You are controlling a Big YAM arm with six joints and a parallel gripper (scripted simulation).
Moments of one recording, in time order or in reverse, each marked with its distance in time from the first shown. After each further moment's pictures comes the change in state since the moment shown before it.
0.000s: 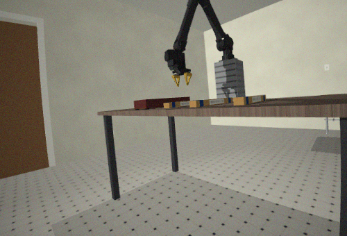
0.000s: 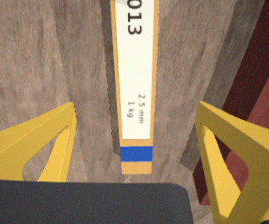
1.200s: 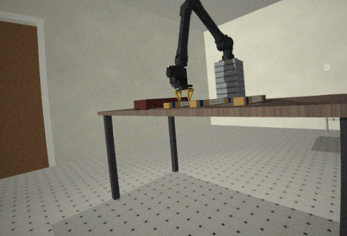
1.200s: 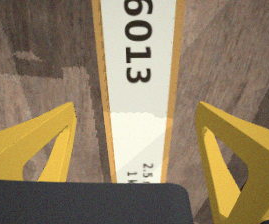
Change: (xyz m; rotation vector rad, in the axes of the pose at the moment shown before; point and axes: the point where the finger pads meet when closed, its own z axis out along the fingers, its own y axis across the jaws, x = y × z) arm 0.005 0.002 0.098 -0.003 0.007 -0.001
